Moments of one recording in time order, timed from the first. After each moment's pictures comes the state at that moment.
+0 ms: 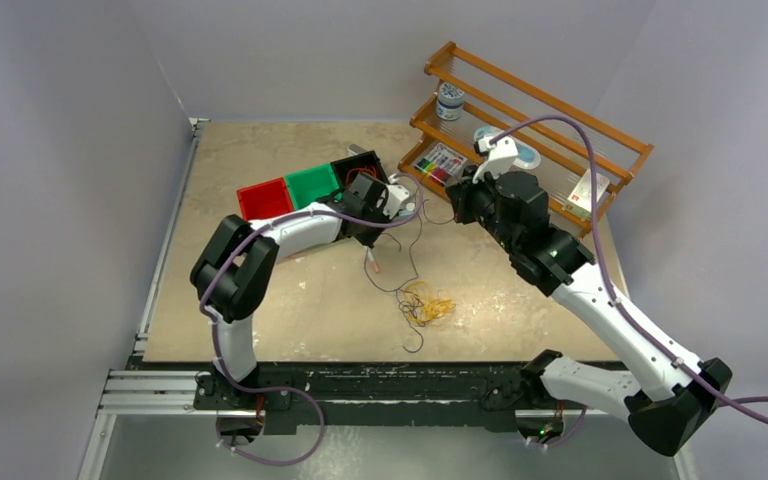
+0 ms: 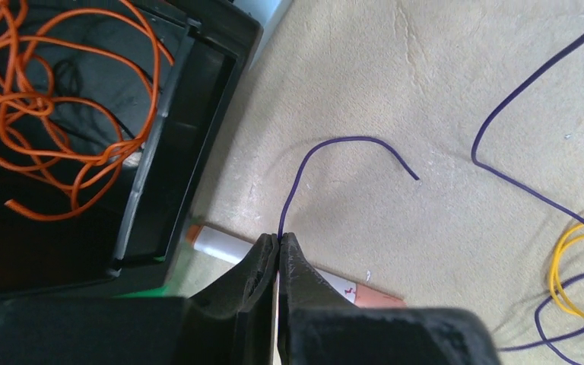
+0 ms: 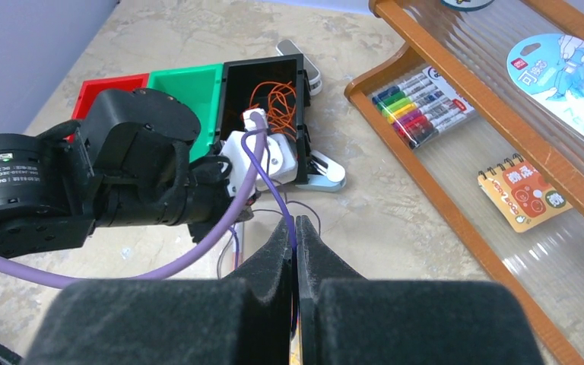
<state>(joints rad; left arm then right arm) -0.63 1.91 1.28 -0.31 0.05 0.16 0.63 1.06 1.09 -0.30 0.22 0.24</state>
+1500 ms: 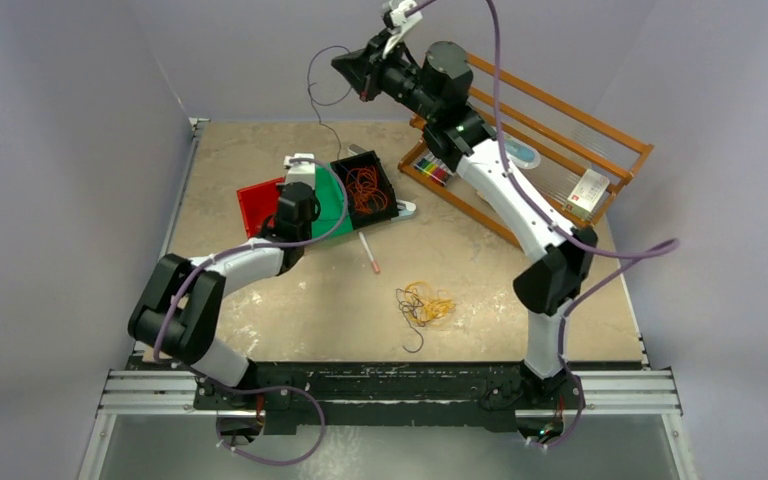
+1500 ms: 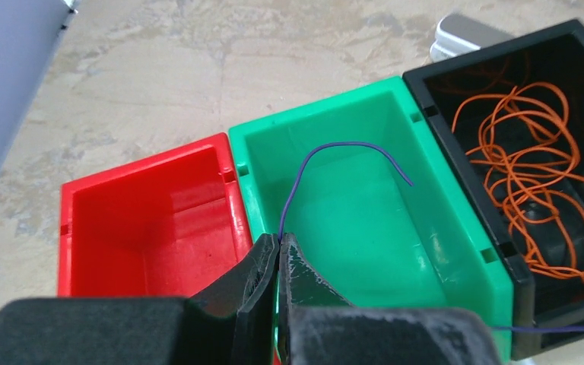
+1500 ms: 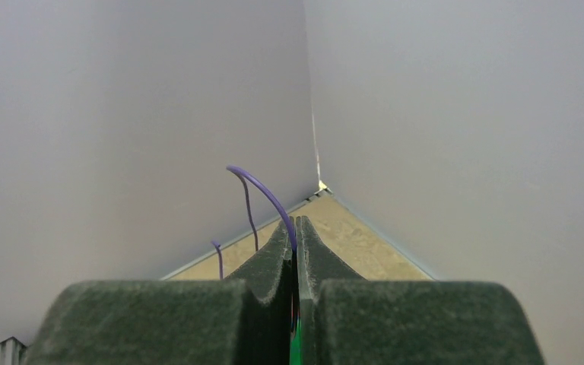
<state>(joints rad) -0.42 1.51 0.76 0.44 -0.55 -0.04 0.61 1.90 2.10 0.03 -0.31 0.19</state>
